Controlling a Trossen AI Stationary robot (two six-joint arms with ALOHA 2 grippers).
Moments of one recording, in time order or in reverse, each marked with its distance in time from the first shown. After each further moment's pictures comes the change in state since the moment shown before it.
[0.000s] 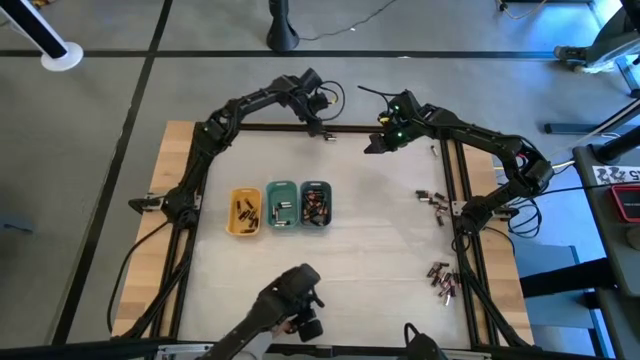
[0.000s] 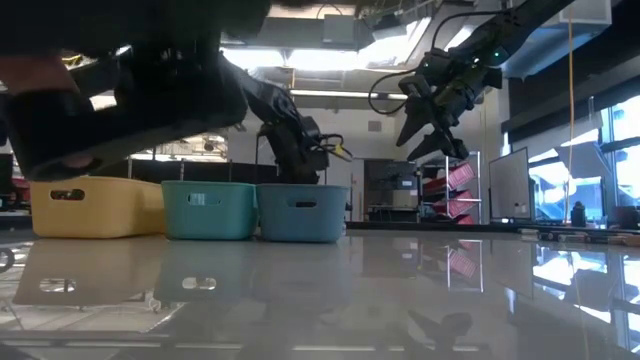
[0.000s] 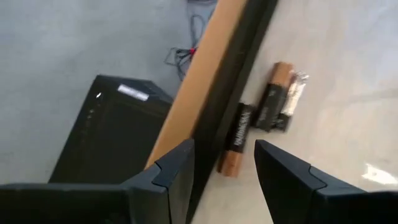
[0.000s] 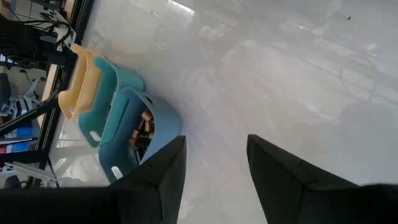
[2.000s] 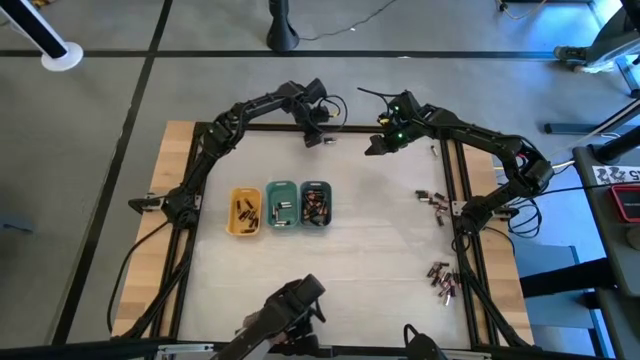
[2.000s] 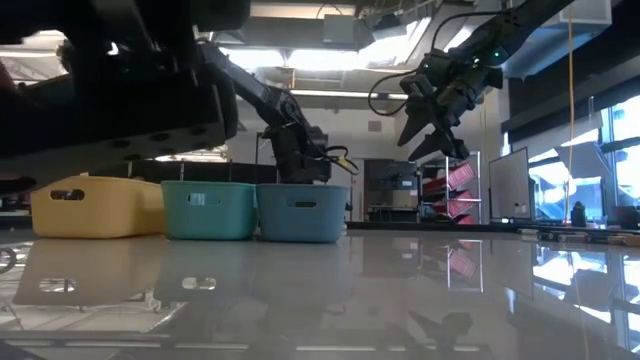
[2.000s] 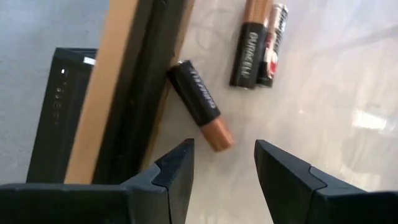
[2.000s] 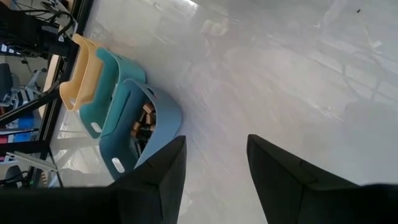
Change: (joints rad) left arm -0.044 0.035 0.015 -0.152 -0.008 0.105; right arm 0.000 0.000 0.000 -0.019 -0.021 -0.030
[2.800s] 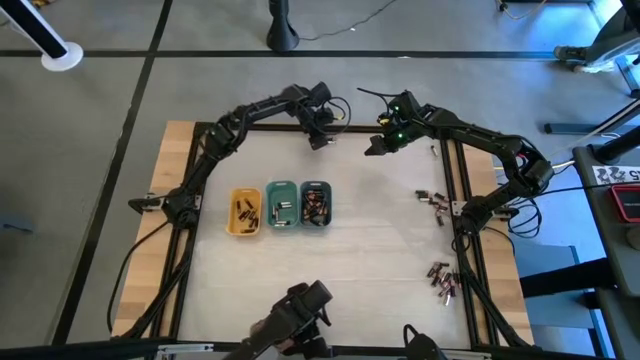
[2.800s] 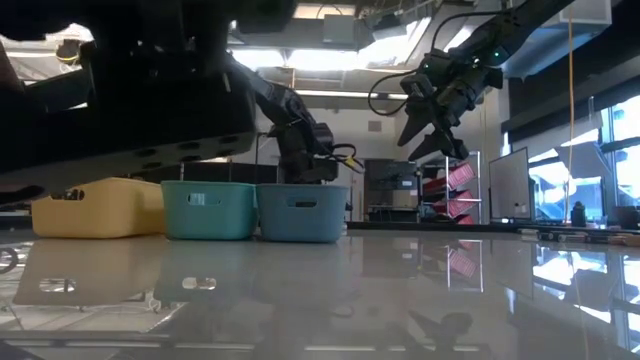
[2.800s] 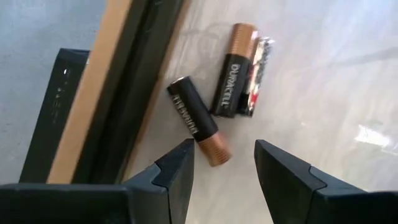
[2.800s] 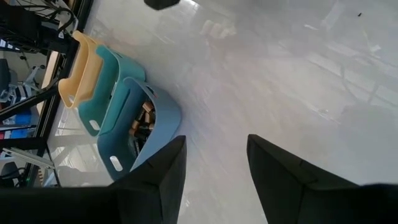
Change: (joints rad) left arm -0.043 0.000 0.001 0.043 -0.037 -0.114; right arm 0.000 0.000 0.000 0.000 0.000 -0.023
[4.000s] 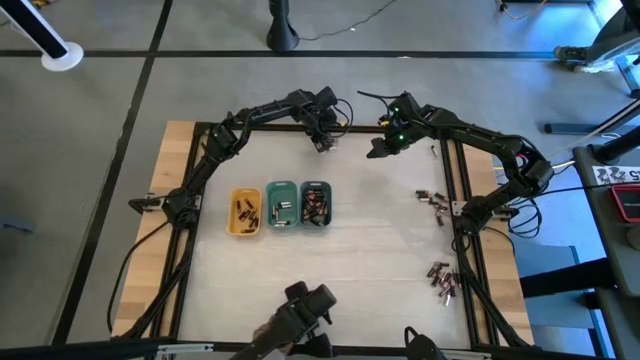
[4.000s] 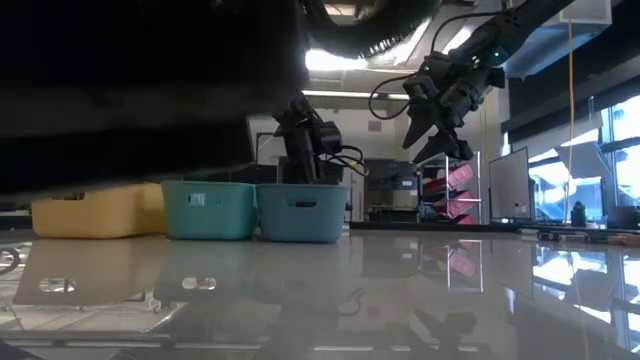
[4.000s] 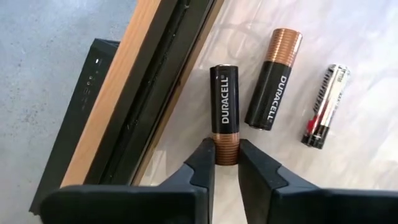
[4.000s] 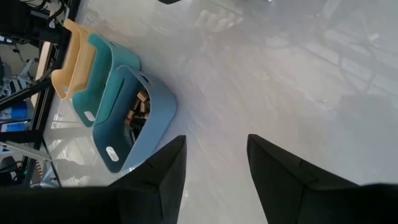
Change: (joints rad) left arm -0.025 0.024 0.002 0.040 -0.162 -0.101; right arm 0.000 0.000 0.000 -0.050 -0.001 -0.017
